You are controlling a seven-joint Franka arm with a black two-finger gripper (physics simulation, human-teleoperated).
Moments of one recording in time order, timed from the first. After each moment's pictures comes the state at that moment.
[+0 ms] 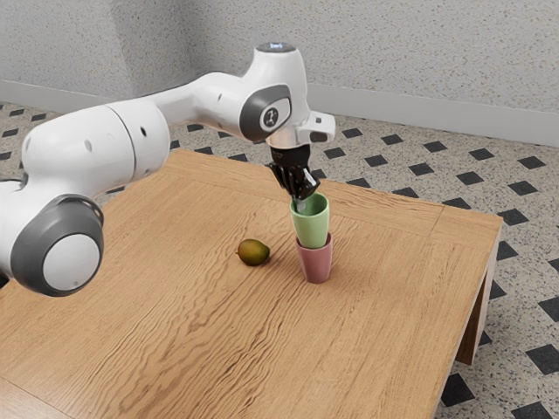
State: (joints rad) arm -0.17 0.72 -0.04 -1.07 0.03 1.83 0.18
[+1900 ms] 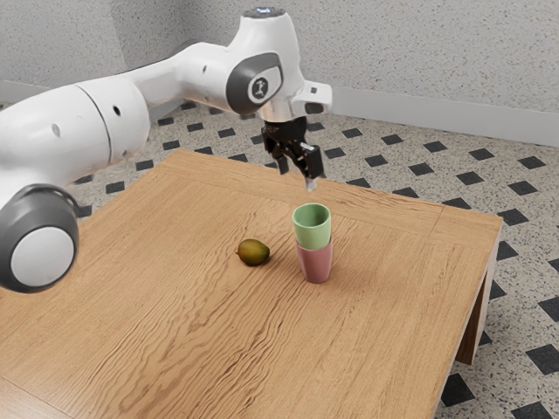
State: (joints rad) arm -0.19 0.58 -0.03 -1.12 0.01 1.81 0.18
